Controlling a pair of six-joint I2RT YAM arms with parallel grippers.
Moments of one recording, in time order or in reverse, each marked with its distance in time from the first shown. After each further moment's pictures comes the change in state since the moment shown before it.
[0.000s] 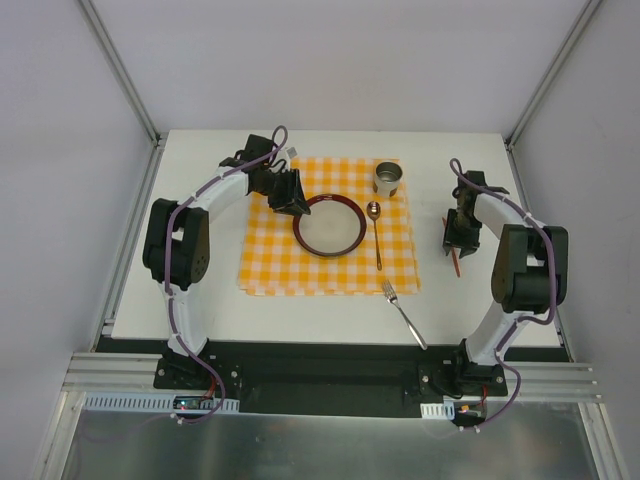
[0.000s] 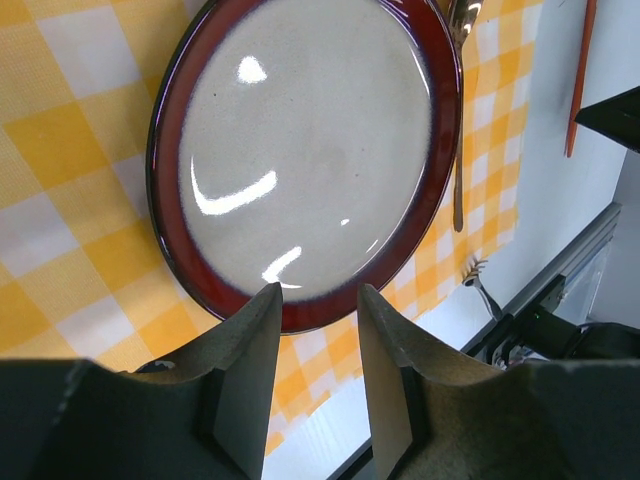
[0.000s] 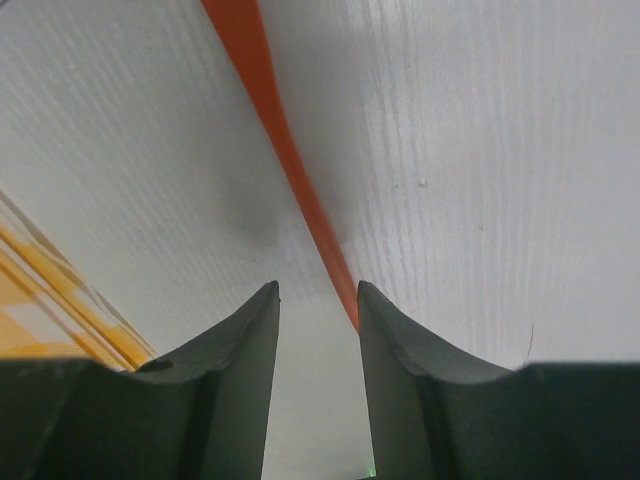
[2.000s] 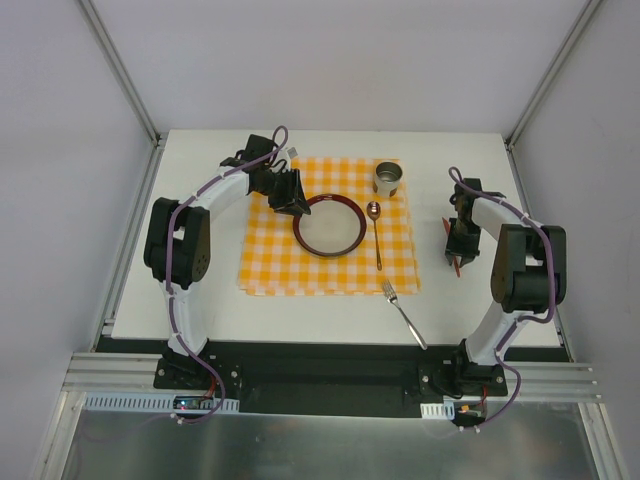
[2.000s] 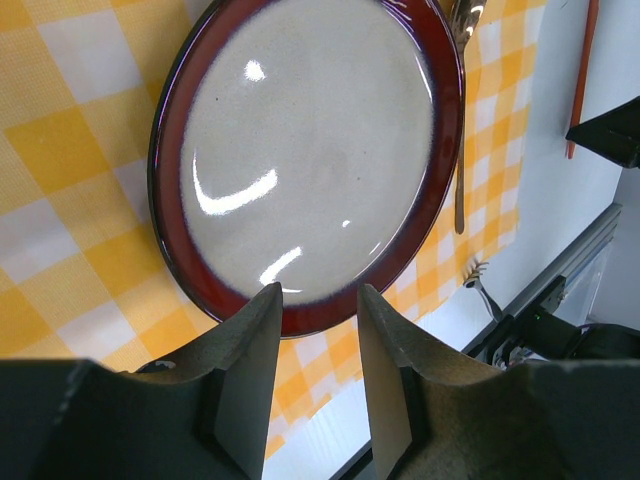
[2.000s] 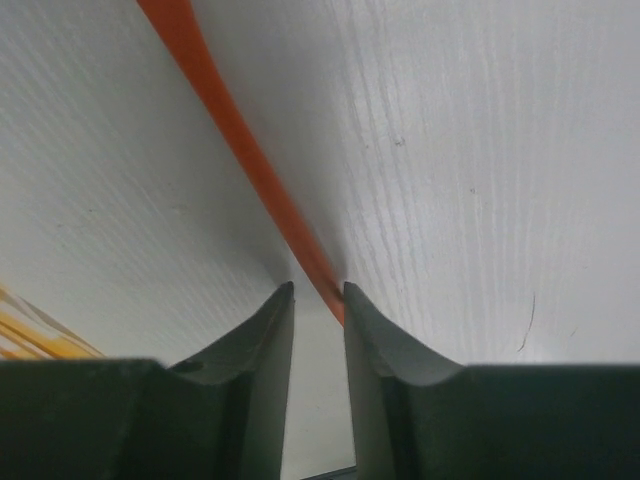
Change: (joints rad) left arm 0.000 0.011 0.008 0.000 0.004 0.000; right arm 0.009 -0.011 -0.052 -0.019 0.064 0.050
